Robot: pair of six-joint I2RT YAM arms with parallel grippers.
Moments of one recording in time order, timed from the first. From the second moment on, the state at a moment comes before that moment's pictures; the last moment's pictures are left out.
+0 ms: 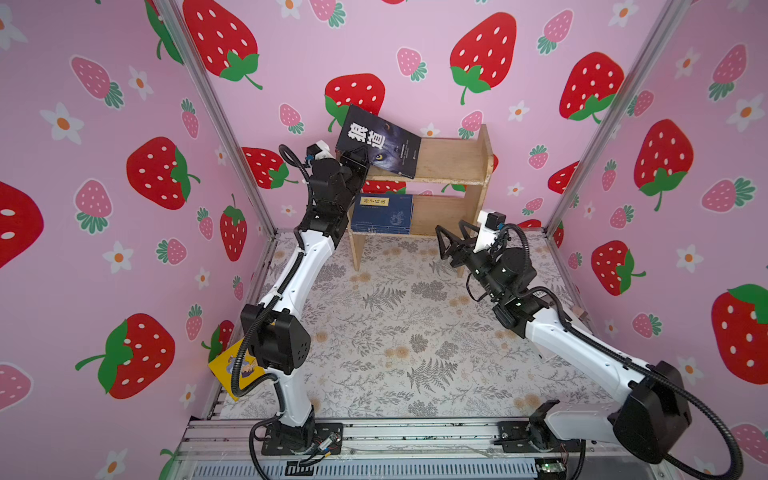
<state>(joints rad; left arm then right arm) -0.27 1.88 1.98 0.10 0.06 -1.18 0.70 1.34 1.01 0.57 0.05 0.29</state>
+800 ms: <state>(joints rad) -0.23 1.74 2.02 -0.26 0.08 -0.99 0.71 1.82 1.47 0.87 0.17 0.23</state>
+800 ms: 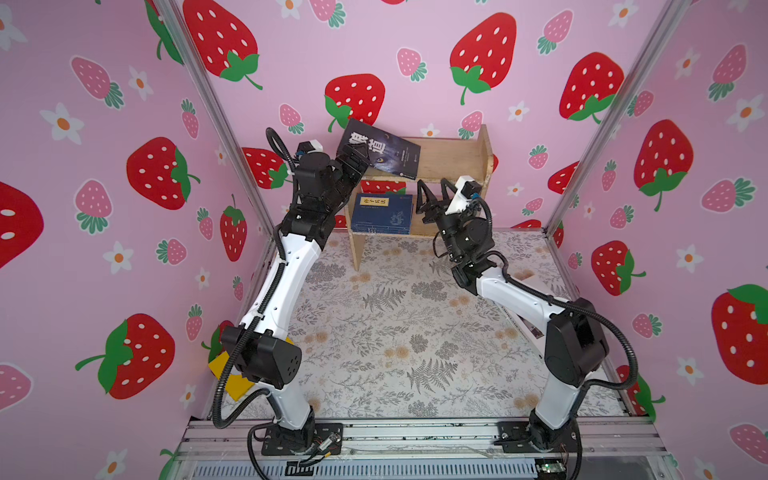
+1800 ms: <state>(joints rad) -0.09 1.88 2.19 -0.35 0.29 -0.75 0.72 1.88 1.56 0.86 0.19 0.14</state>
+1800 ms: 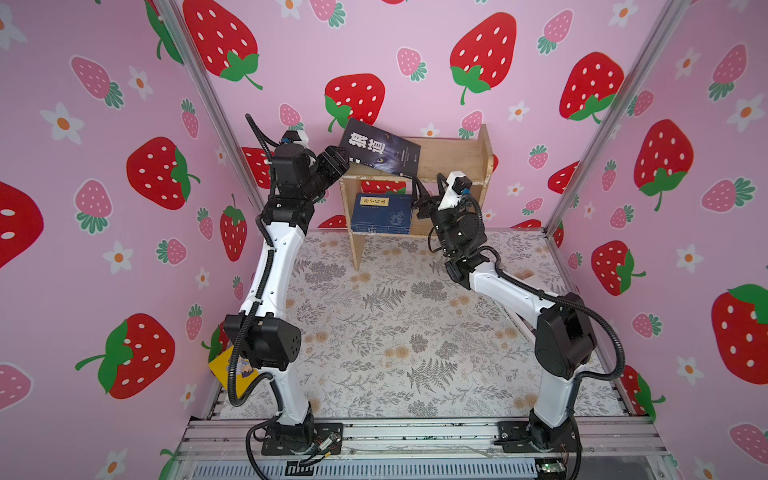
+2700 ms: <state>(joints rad) -0.09 1.86 2.25 -0.32 0.40 -0.59 0.72 1.97 1.68 0.83 0.17 0.18</state>
